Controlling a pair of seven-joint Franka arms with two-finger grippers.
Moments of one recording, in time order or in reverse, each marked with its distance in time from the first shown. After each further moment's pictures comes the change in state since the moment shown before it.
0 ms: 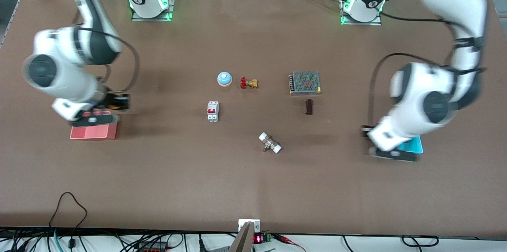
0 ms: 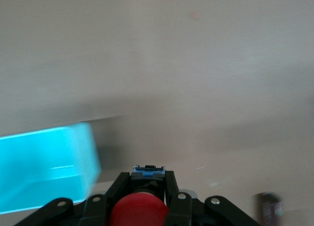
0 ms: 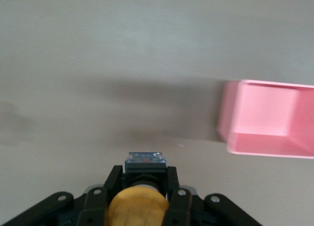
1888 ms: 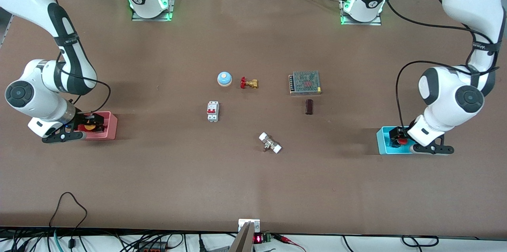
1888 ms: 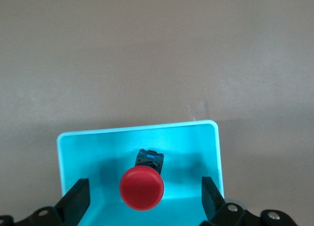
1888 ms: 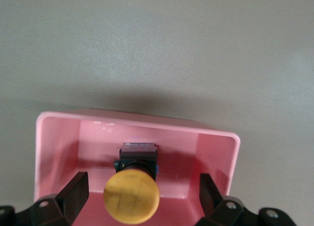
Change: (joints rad) left arm 0.276 -0.037 0.030 -0.315 0.001 0.415 0.220; right arm -0.144 0.230 -0.216 -0.001 -0.057 0.356 -0.350
